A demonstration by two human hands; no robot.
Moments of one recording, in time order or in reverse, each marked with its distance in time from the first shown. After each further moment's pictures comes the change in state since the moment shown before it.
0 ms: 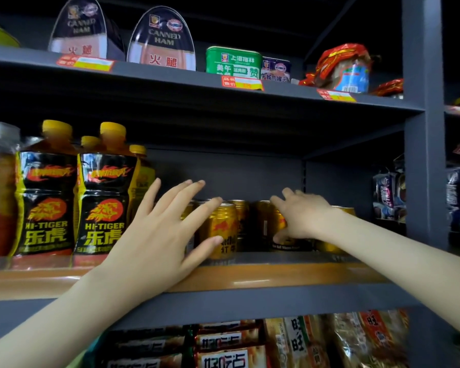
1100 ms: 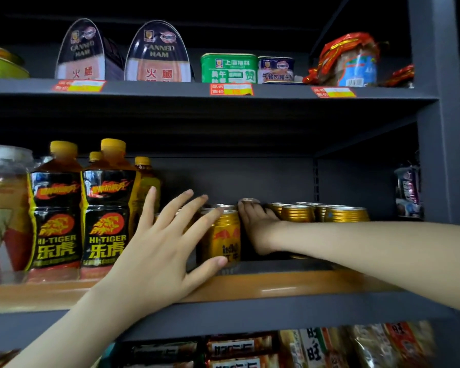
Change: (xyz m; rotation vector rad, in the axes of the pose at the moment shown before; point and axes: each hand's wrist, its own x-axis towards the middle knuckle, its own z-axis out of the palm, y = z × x) left_hand 0.000 0.003 -0.001 0.059 -0.042 0.035; right_hand 0.065 -0.063 0.035 0.138 0.030 -0.138
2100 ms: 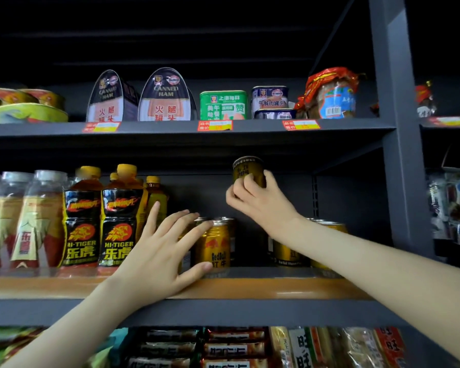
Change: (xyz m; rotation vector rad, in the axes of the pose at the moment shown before) left_hand 0.001 0.003 -0.007 0.085 0.008 0.016; right_hand -0.053 0.042 -0.054 -0.630 0.921 -0.152
